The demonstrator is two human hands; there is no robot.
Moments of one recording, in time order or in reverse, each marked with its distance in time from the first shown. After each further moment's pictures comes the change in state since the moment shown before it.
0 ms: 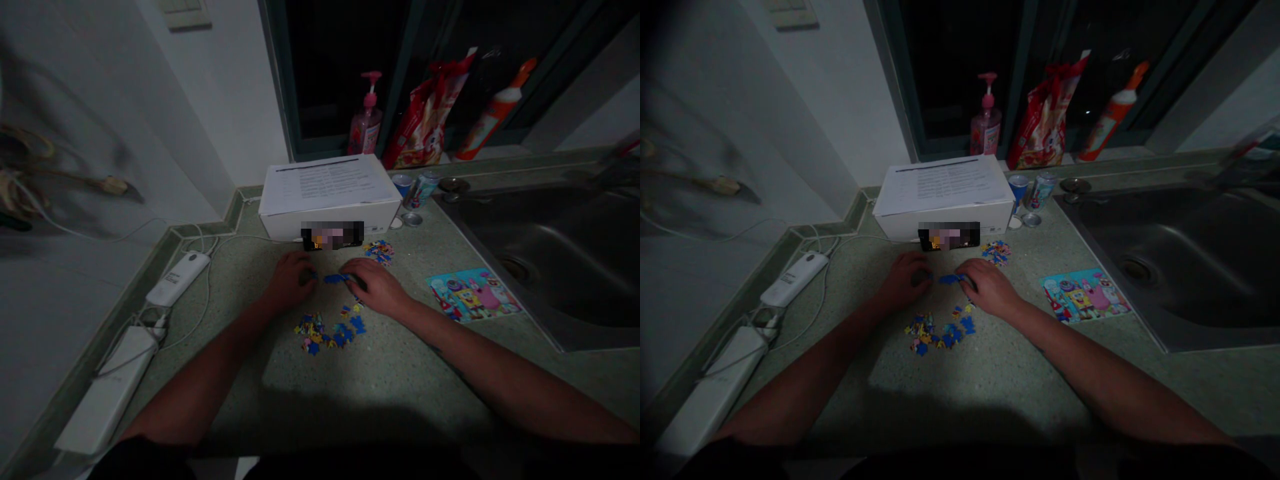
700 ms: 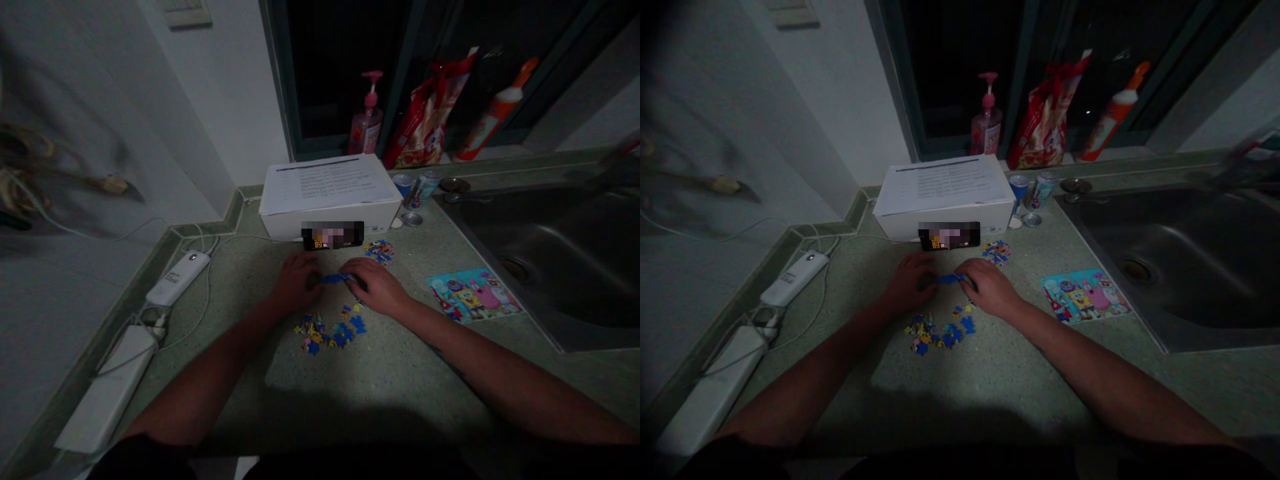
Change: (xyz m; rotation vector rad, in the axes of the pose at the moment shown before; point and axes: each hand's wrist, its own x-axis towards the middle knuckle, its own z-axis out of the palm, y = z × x) left_hand -0.001 0.013 0.005 0.003 -0.025 0.080; right_hand 0.000 0.001 0.001 -0.010 0.007 -0.016
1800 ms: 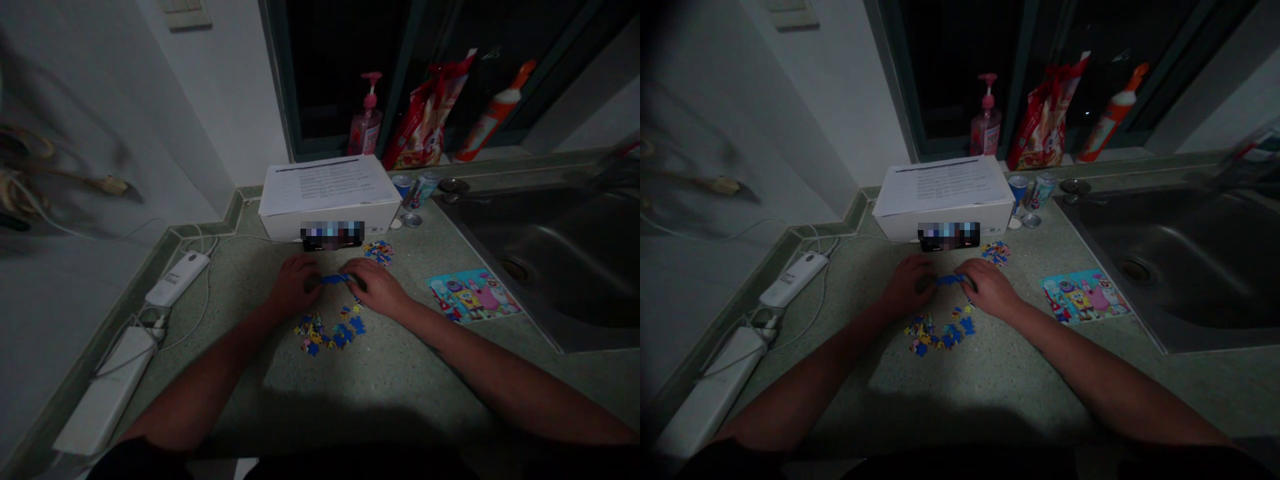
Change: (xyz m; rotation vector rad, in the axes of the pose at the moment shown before) left_hand -0.006 0.000 0.002 0.036 0.056 0.038; right_hand 0.000 0.002 0.001 -0.002 0.024 -0.004
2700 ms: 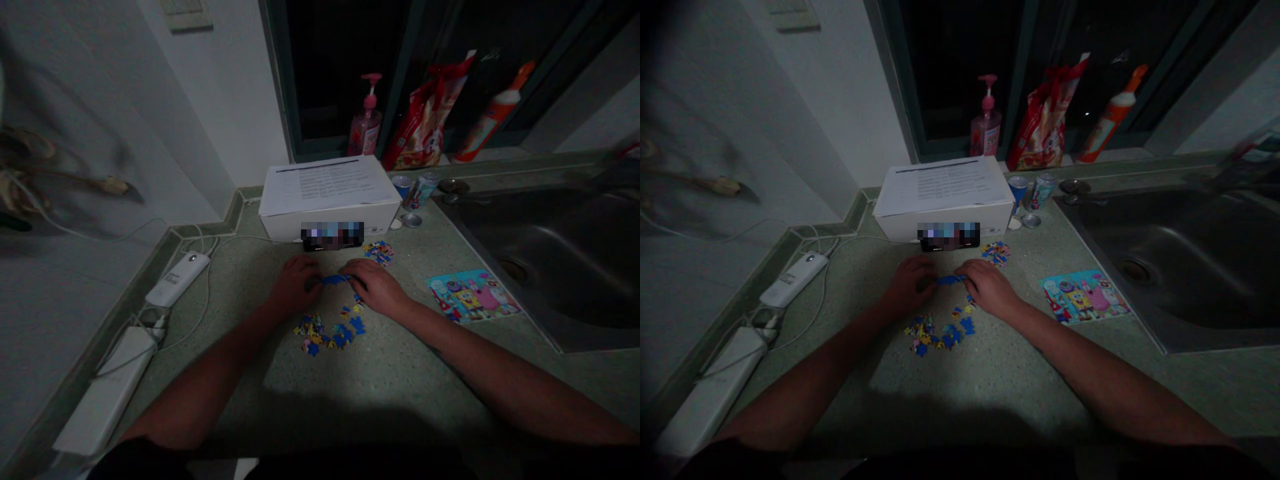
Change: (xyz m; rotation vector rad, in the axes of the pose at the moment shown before) left_hand 0.002 0.000 0.001 -0.018 -0.032 -0.002; right_hand -0.002 0.003 0.002 -0.017 -0.015 0.012
